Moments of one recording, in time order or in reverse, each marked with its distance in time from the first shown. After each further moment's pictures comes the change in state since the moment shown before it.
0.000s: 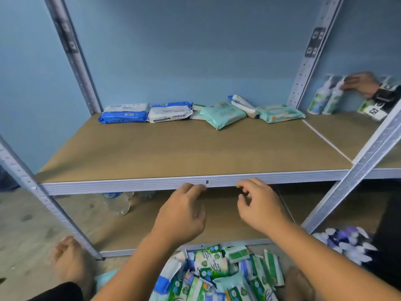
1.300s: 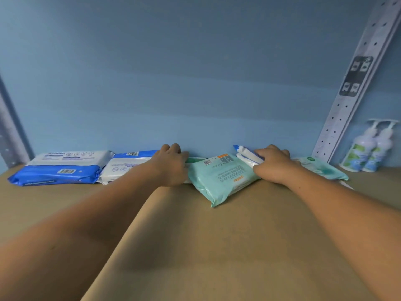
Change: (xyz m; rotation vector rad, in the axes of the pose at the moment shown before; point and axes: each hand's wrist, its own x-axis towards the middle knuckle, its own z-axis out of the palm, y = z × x) left_hand 0.405 -0.107 -0.017 0.506 -0.115 0.041; right_hand 0.383 0.075 -0.031 -0.209 -0.116 0.286
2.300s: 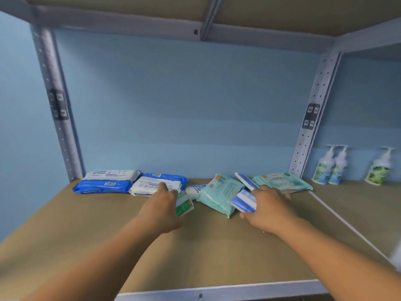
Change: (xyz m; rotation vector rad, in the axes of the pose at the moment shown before) left_hand -0.173 0.036 -0.051 -0.090 0.046 -0.222; right_hand -0.178 -0.009 -0.023 -0.293 0.140 -0.144
